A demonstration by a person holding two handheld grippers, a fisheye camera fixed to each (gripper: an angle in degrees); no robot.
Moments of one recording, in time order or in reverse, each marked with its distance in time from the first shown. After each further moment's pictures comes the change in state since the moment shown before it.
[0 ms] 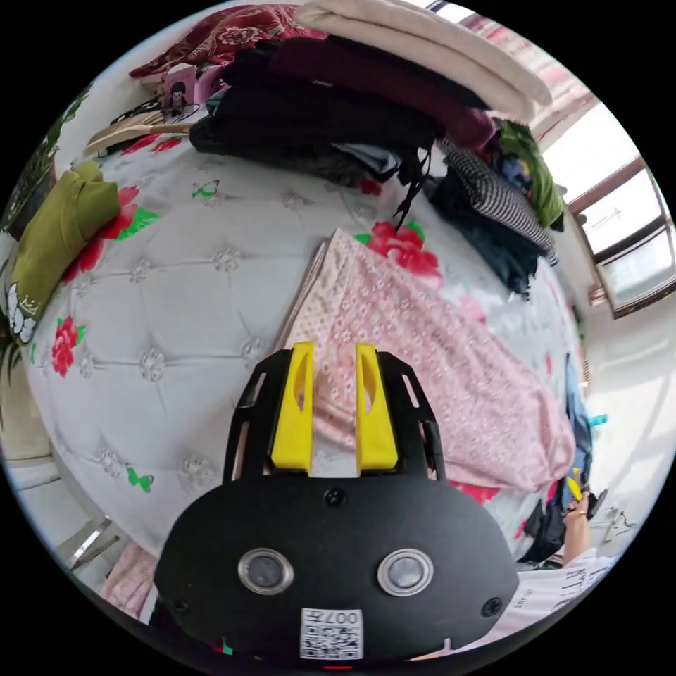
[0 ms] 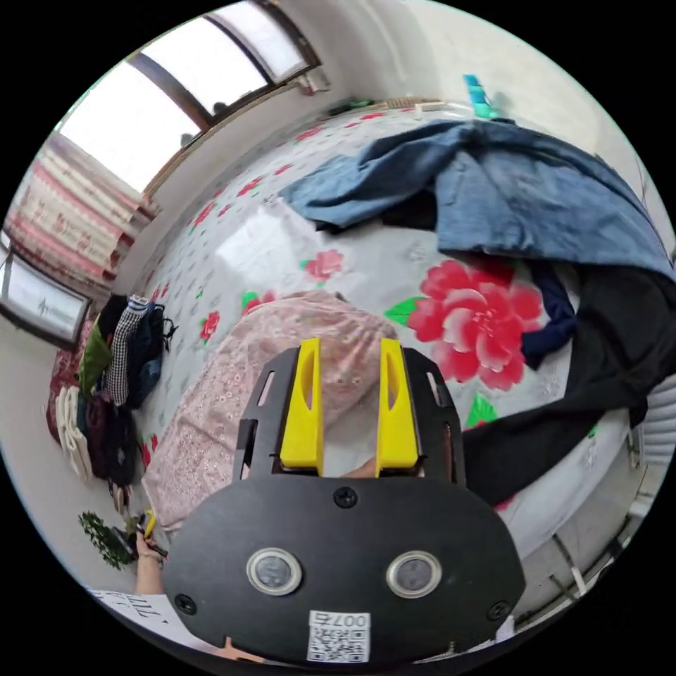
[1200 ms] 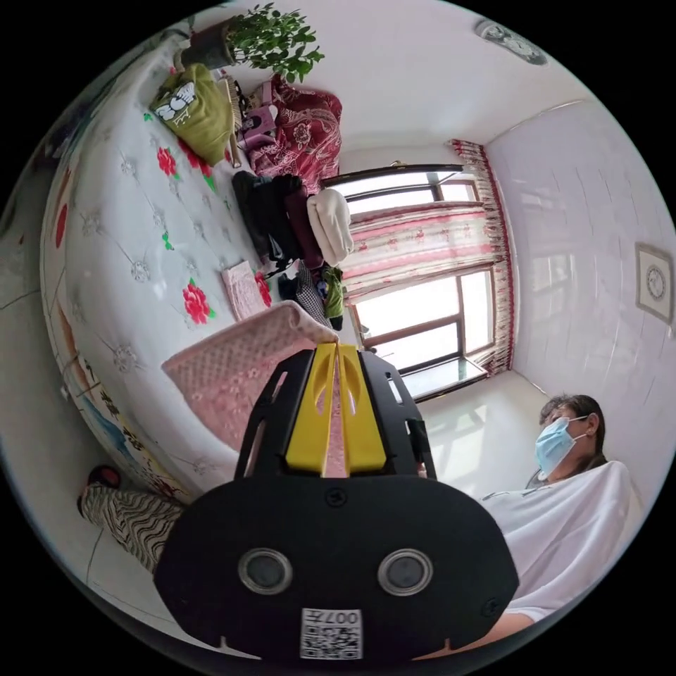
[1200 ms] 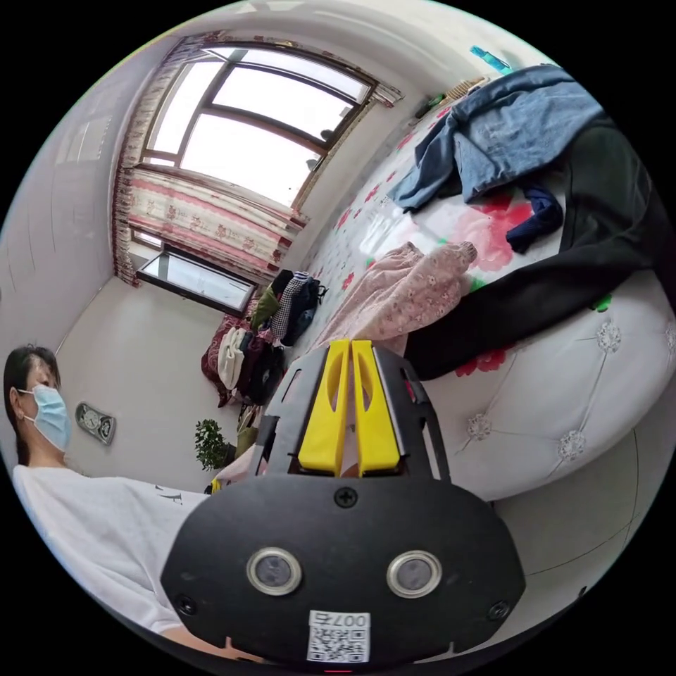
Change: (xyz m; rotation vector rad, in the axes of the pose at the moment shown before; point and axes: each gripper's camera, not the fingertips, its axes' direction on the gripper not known) left arm -0.337 0.349 -0.272 0.549 1.052 -0.344; right arm 0.165 0.178 -0.234 0.002 -0.690 -0.141
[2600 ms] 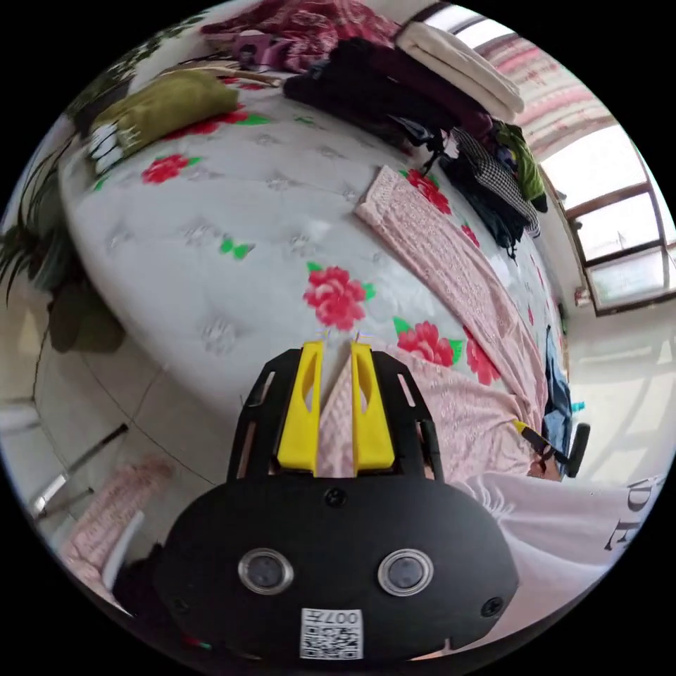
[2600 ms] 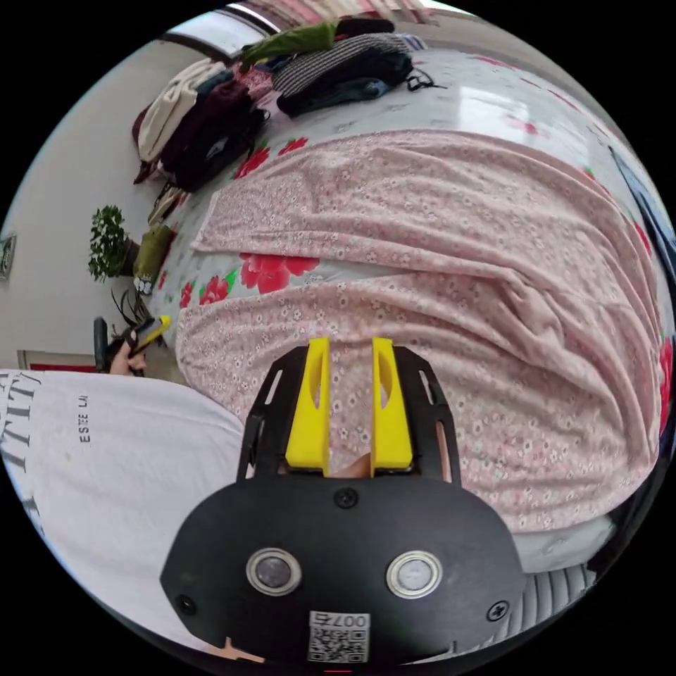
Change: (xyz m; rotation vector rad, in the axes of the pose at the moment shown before) left arm -0.080 -0.062 0.248 -0.465 -0.916 0.125; right arm -0.233 0.089 0.561 -0.776 0.412 -0.475
